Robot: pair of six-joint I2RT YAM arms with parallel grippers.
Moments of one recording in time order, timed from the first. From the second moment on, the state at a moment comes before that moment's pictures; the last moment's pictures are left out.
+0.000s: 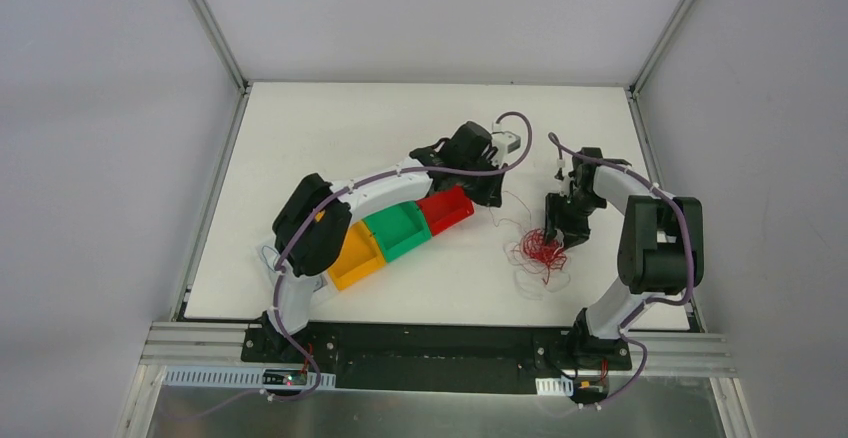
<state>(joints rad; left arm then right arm) -0.87 2.02 1.59 -0.28 0.31 -0.27 -0.01 1.68 0.99 -0.89 -0.21 0.05</state>
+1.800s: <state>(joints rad) -0.36 1.82 2.44 -0.56 0.43 -0.19 -0.29 1.68 1.28 -1.30 -0.61 -0.31</state>
